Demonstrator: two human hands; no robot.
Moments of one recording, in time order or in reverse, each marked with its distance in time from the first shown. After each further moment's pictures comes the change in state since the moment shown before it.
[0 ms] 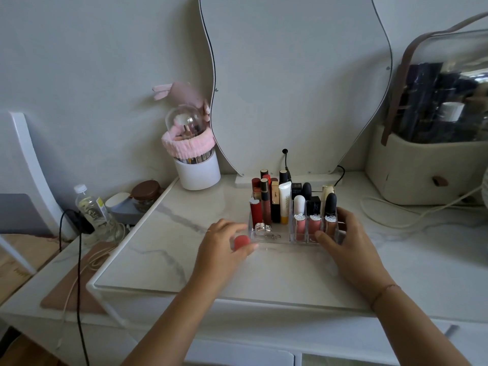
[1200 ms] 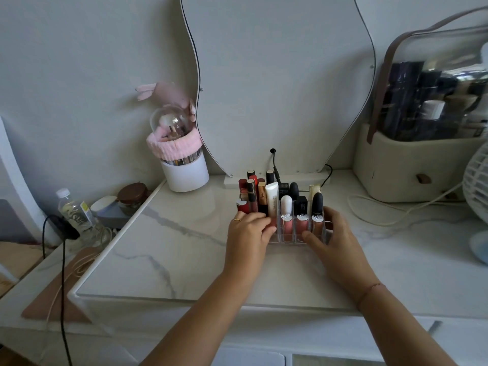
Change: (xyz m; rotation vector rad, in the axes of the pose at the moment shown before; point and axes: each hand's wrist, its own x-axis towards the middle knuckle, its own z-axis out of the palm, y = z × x) left_hand 0.024 0.047 0.057 0.134 0.093 0.160; right_hand 0.002 0.002 0.001 0.001 0.019 -0.024
